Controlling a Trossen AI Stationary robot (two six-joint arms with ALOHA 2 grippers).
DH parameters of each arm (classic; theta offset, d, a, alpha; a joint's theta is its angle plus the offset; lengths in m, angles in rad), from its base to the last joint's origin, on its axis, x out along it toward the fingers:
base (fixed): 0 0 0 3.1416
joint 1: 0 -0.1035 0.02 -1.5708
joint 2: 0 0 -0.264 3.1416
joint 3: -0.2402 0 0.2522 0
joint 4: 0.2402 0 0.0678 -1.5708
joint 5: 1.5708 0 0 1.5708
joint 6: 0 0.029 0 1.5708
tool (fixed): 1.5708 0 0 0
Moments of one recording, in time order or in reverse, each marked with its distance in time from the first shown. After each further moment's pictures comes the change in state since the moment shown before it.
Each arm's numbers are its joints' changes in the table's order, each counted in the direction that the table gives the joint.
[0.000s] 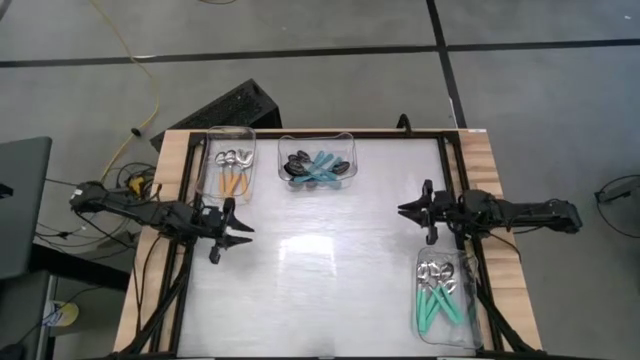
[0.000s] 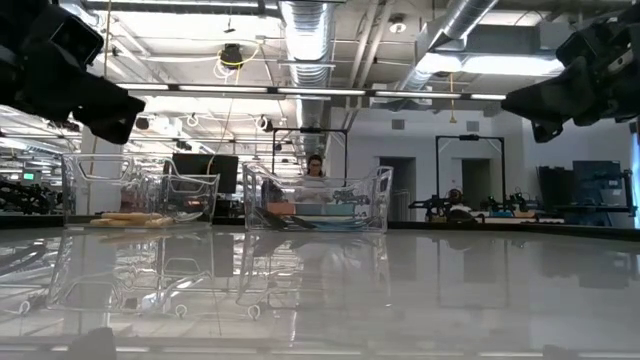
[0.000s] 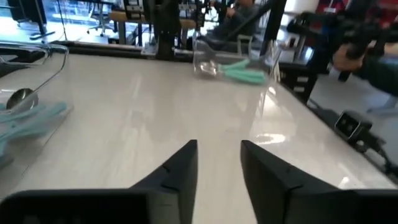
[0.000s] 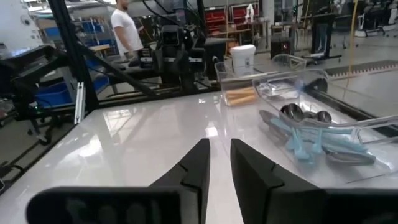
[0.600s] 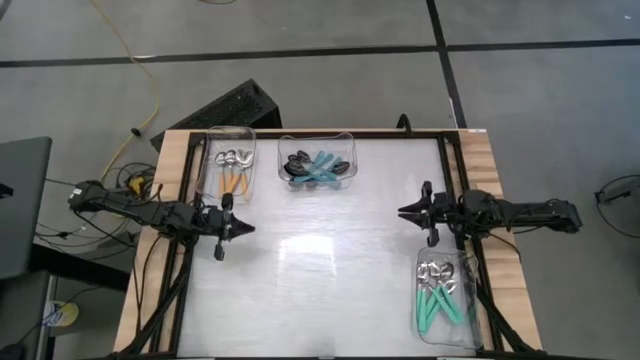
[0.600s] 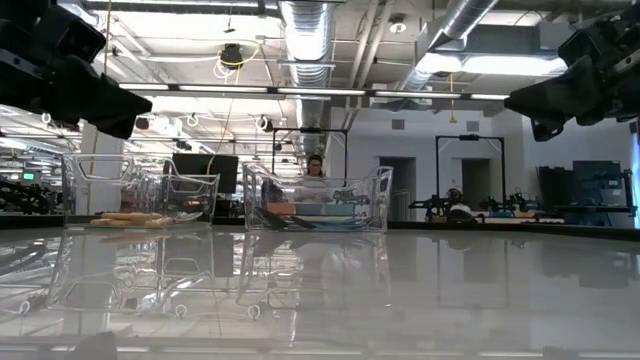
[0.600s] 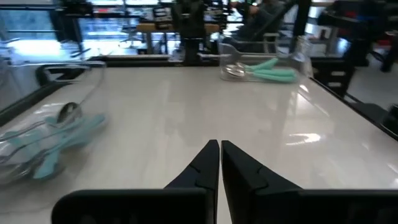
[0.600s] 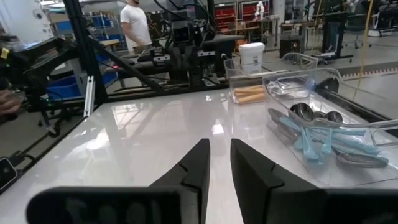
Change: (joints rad) left arm 0.000 -0.024 0.000 -0.019 -0.104 0.106; right arm 0.000 0.000 -0.002 0.008 -0.033 -0.024
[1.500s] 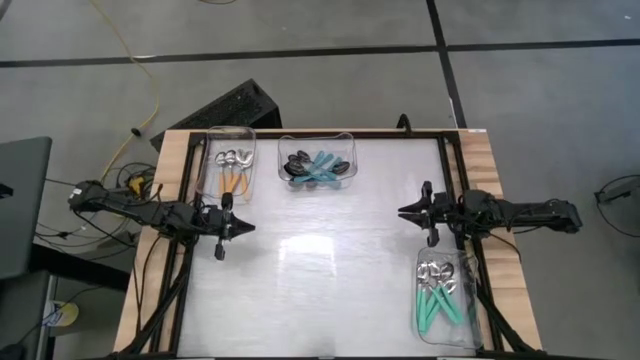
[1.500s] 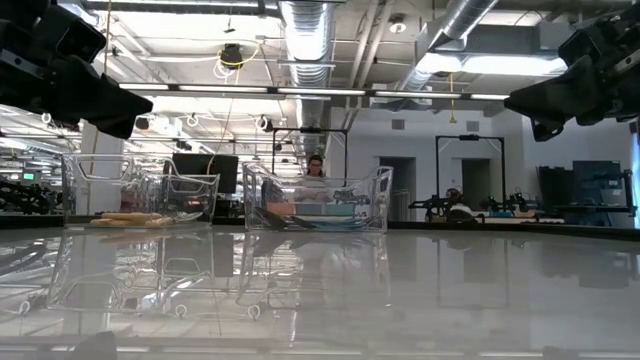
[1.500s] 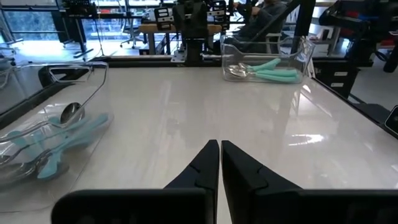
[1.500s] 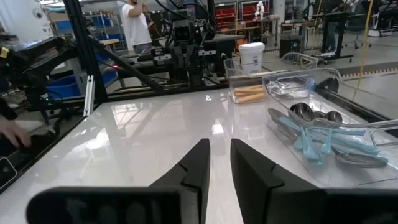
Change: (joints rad) left arm 0.000 0.000 0.000 -0.002 -0.019 0.001; right arm 0.000 0.000 -0.001 0.000 -0.002 0.000
